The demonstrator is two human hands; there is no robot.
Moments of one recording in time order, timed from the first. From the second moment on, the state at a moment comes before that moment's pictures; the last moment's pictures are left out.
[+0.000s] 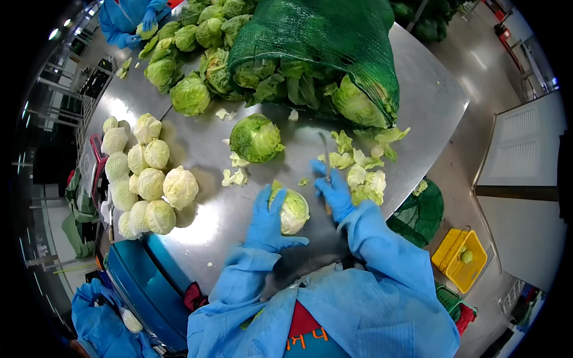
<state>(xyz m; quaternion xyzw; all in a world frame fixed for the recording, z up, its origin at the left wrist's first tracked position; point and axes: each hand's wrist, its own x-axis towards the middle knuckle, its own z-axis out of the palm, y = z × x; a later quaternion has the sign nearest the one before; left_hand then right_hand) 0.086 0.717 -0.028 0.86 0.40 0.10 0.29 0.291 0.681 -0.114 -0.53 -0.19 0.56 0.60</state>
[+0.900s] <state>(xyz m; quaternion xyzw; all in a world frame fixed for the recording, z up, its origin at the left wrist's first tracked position) 0.115 0.676 -0.076 0.62 0.55 0.24 0.50 0.296 0.598 -0.061 -0.67 -0.61 0.32 0.27</state>
